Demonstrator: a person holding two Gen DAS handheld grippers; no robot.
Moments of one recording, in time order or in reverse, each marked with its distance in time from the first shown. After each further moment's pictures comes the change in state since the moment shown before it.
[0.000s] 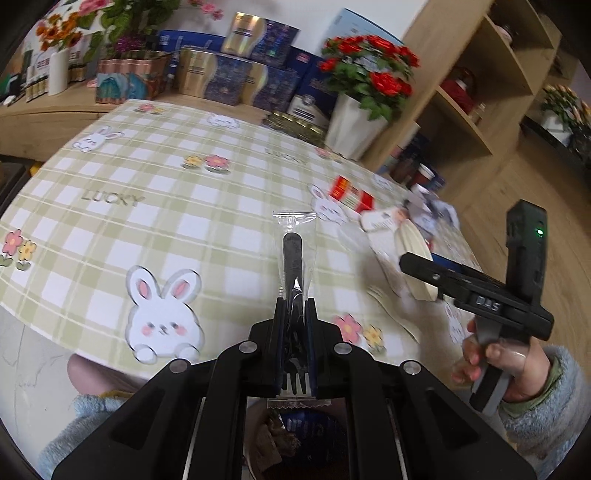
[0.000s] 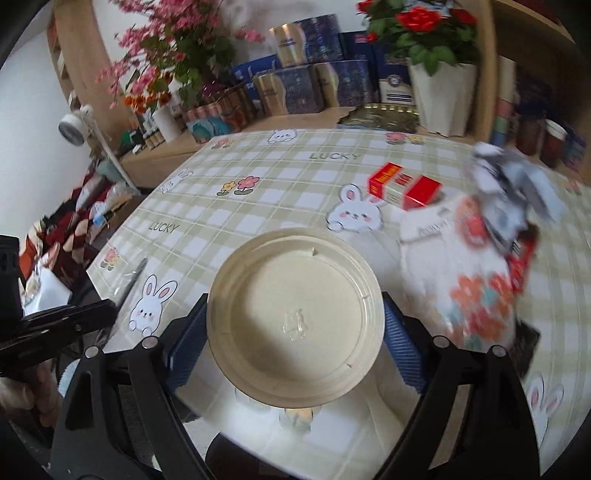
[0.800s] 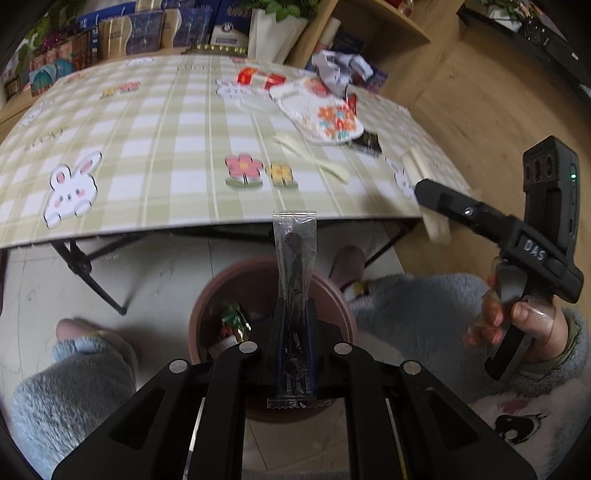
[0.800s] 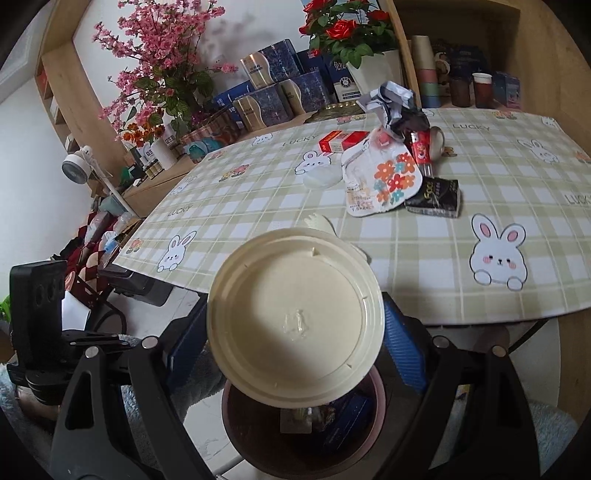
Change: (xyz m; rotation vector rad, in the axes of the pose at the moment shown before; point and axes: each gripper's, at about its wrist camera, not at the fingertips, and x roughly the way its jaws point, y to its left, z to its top) left arm 0.006 -0.082 -0.129 0.209 0.270 -0.066; right arm -0.109 -0.015 -0.146 0.148 -0.099 0.012
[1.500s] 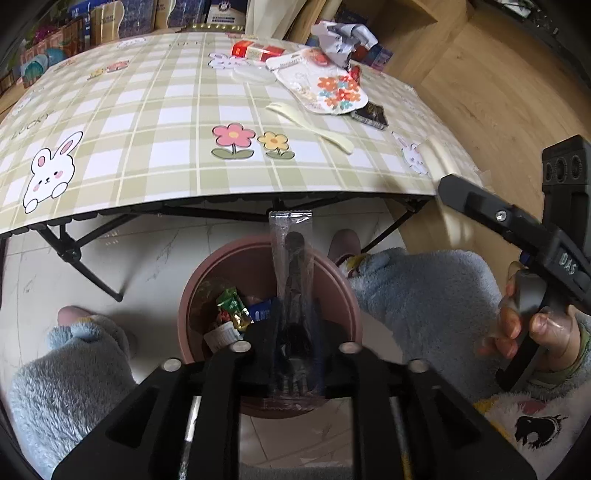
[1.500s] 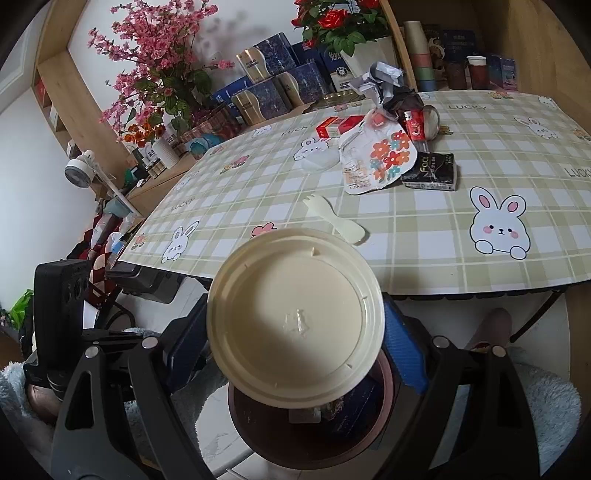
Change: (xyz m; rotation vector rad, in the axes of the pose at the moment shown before) left arm 0.022 -0.004 -0.002 0.001 0.055 0.003; right arm 0.000 -0.006 -0.014 0.038 0.023 0.029
